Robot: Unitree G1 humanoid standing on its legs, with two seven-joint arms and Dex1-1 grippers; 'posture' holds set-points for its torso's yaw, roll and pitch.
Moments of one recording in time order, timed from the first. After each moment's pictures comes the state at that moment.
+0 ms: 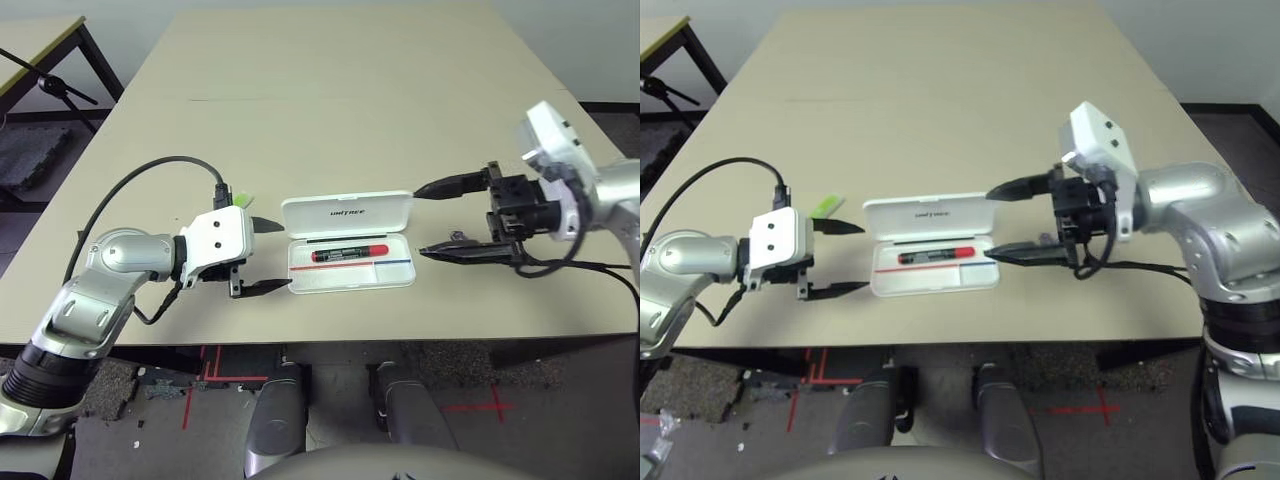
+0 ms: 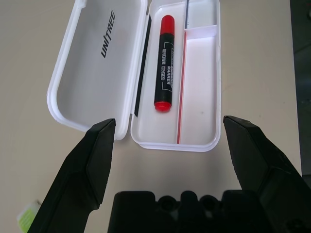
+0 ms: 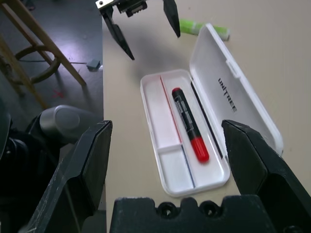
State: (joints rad) left arm -0.23 0.88 -0.08 -0.34 -0.27 0.31 -1.09; right arm -0.47 -0.89 -0.06 -0.34 0.59 0.73 1.32
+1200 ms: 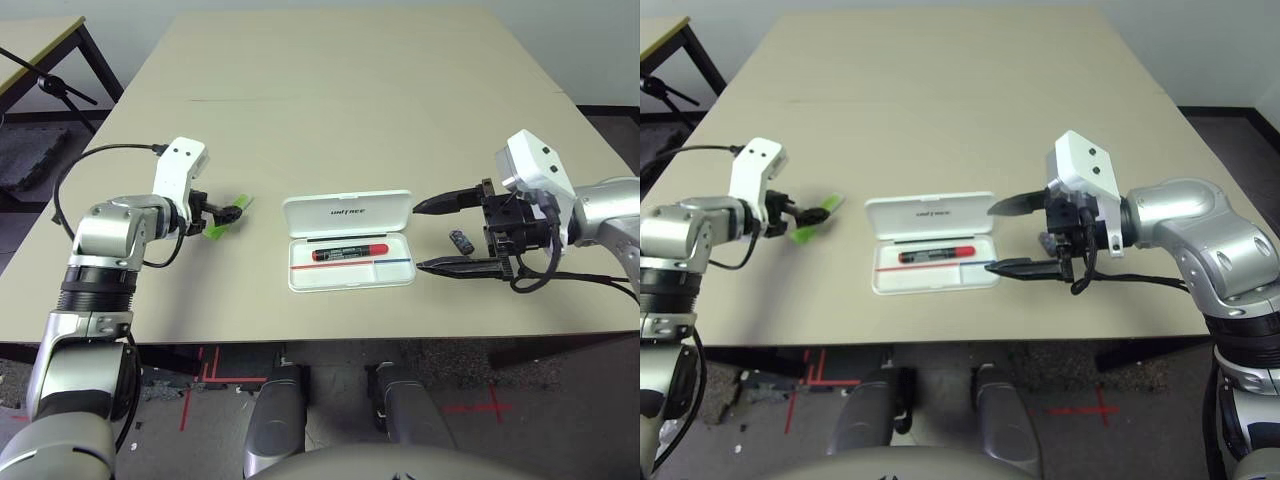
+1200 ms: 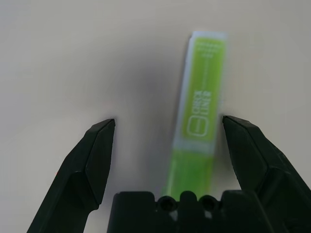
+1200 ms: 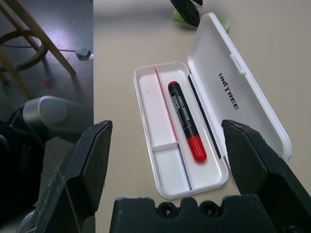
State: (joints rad) left arm -0.63 0.68 -0.04 0.32 -0.19 0.94 -0.59; right arm -0.46 -0.89 0.03 -0.35 0.56 0.65 1.23
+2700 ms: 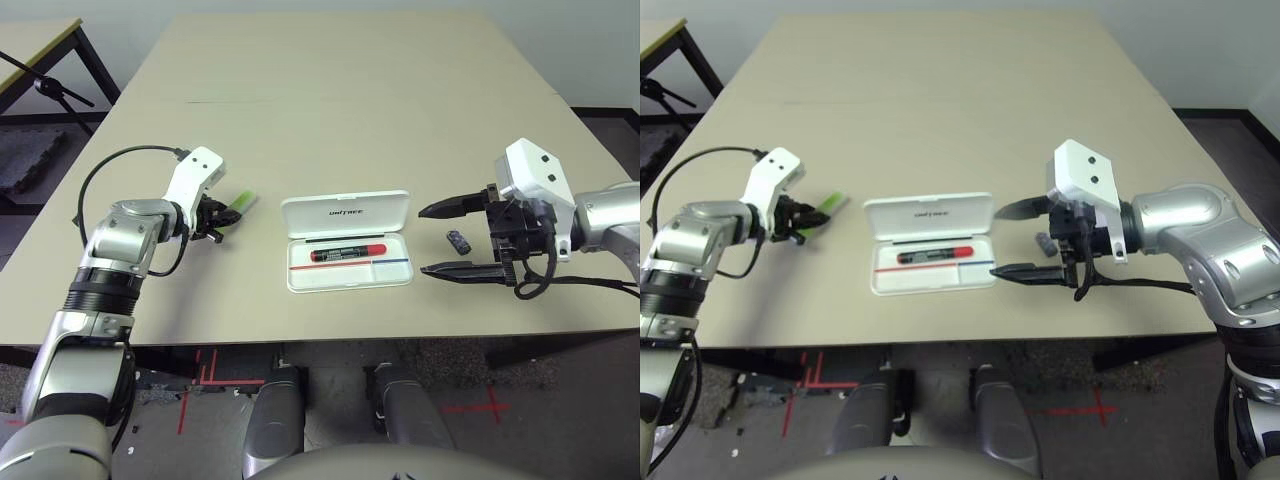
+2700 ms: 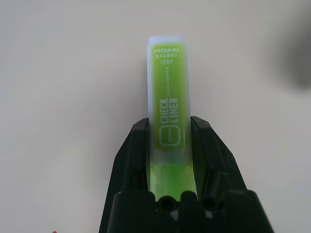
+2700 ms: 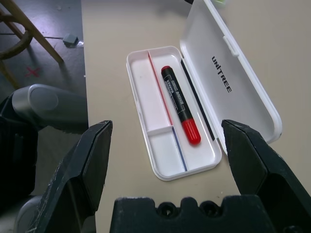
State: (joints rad) left arm -0.51 0.80 -0.06 0.17 -0.17 0.66 -0.92; right arm -0.45 -0.94 0.04 -0.38 0.55 0.65 1.20
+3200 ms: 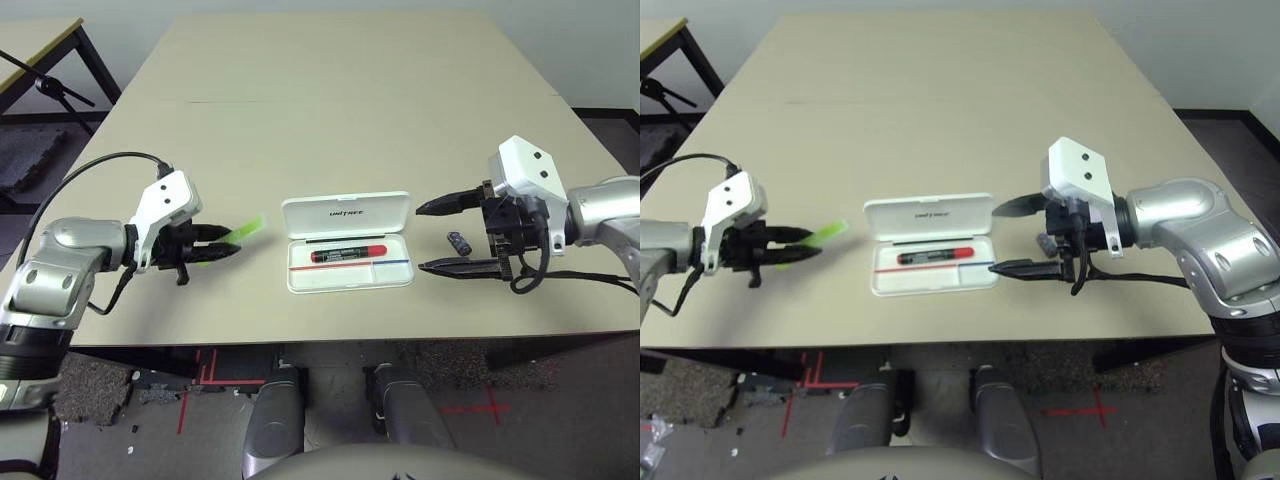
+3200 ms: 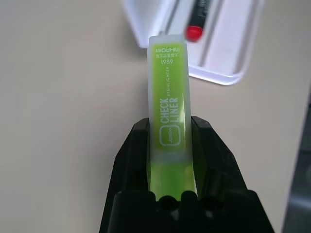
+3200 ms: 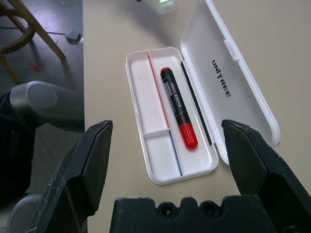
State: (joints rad) left arm -0.24 0.97 0.03 -0.11 -0.31 0.43 -1.25; right arm -0.48 -0.93 0.08 -0.33 0.52 0.62 1.22
